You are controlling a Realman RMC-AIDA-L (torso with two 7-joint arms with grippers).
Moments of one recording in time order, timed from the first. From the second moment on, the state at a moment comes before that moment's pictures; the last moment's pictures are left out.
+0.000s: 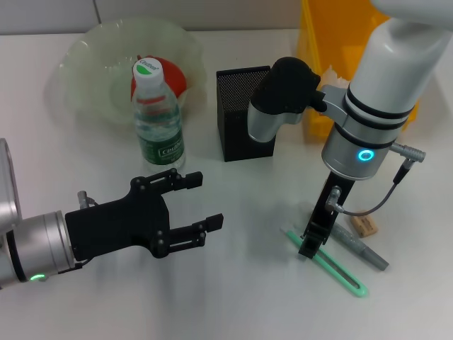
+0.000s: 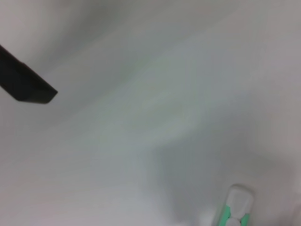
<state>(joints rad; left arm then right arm) -0.35 -2.07 1.16 0.44 1.48 1.49 -0.89 1.07 2.09 -1.62 -0.64 -2.43 -1.51 2.48</state>
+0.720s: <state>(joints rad) -0.35 -2.07 1.16 0.44 1.48 1.48 -0.89 1.07 2.09 -1.72 -0.65 -2.40 -1.49 2.48</state>
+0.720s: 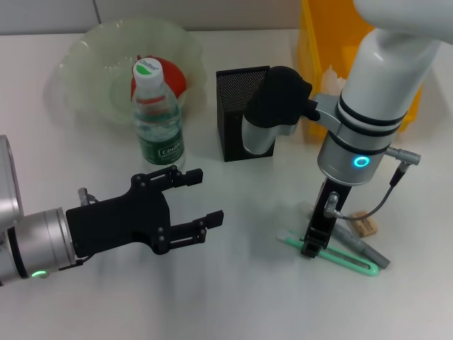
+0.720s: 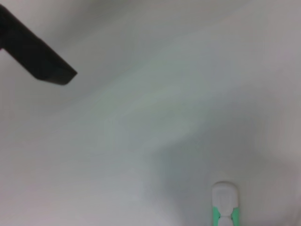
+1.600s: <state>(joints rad) -0.36 -2.07 1.16 0.43 1.47 1.48 -0.89 0.99 2.09 -1.71 -0.75 -2.40 -1.49 2.48</state>
